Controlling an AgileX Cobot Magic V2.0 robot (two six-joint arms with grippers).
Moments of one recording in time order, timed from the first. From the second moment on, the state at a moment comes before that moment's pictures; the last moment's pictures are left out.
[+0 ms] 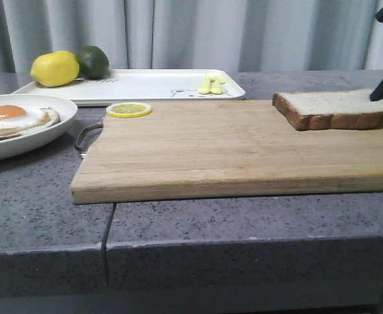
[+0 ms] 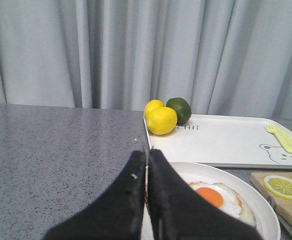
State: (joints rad) left arm 0.00 0.14 -0.26 -0.05 0.14 -0.06; right arm -0.21 1.77 -1.31 0.75 0.97 -0.28
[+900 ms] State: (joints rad) left arm 0.00 0.14 -0.26 -0.06 0.14 -0.06; right arm 0.47 1.80 -1.41 1.27 0.65 -0.41
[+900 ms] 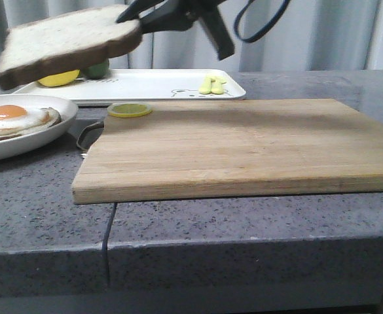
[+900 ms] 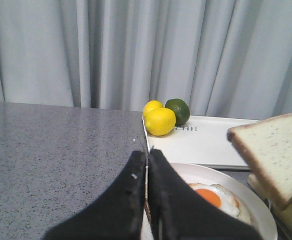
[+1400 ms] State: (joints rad) left arm 0.00 0.14 -0.26 -0.06 0.14 -0.06; right arm 0.66 1.99 -1.53 1.39 0.51 -0.41
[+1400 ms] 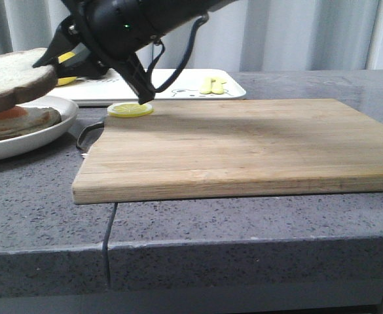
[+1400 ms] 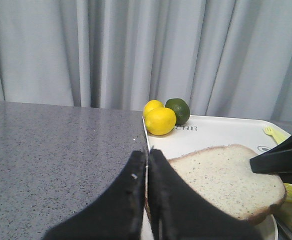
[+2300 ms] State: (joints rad) left arm 0.00 0.14 -0.26 -0.06 0.14 -0.06; right arm 0.67 2.04 -1.55 1.41 0.45 -0.52
